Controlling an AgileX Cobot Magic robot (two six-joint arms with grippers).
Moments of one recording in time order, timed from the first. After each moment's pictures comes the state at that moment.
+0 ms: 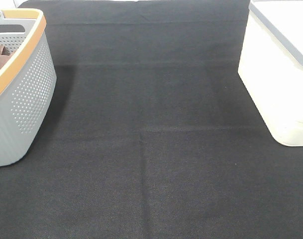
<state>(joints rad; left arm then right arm) -0.03 0.00 -0.50 -0.10 1.05 0.16 0.03 -0.01 -0.50 0.00 1.07 -0.01</state>
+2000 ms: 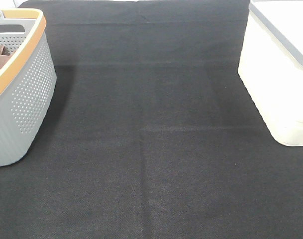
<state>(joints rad) -0.03 0.00 -0.50 -0.10 1.05 0.16 0.03 -0.01 -0.50 0.00 1.07 -0.01</state>
